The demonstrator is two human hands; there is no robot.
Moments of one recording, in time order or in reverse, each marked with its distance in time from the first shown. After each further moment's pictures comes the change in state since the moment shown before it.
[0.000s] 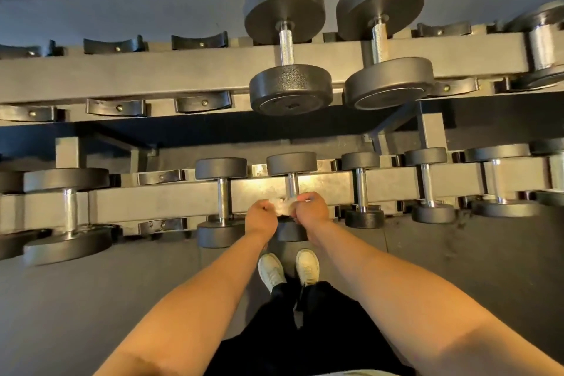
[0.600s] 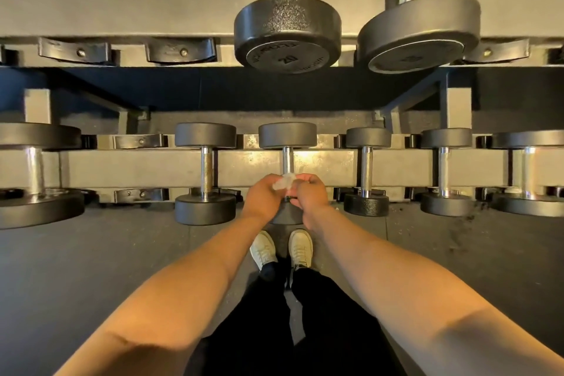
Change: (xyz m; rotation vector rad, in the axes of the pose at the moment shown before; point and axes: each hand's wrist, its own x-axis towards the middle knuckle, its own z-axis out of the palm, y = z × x) left_hand 0.035 -0.020 0.049 0.171 -0.160 0.189; right_hand 0.086 0.051 0.002 0.261 -0.024 0.091
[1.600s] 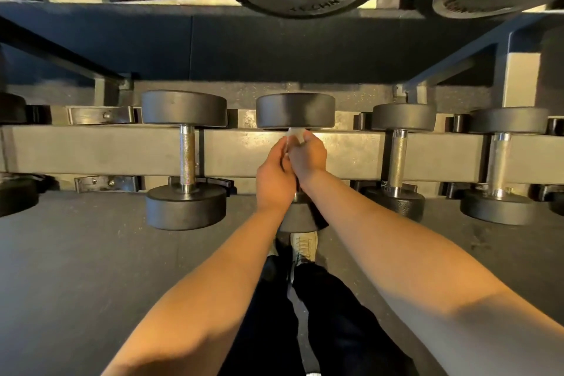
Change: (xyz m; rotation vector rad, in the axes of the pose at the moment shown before) left_hand 0.090 -0.042 0.062 -0.262 0.282 0.106; right_hand 0.137 0.008 0.055 -0.446 0.070 -0.322
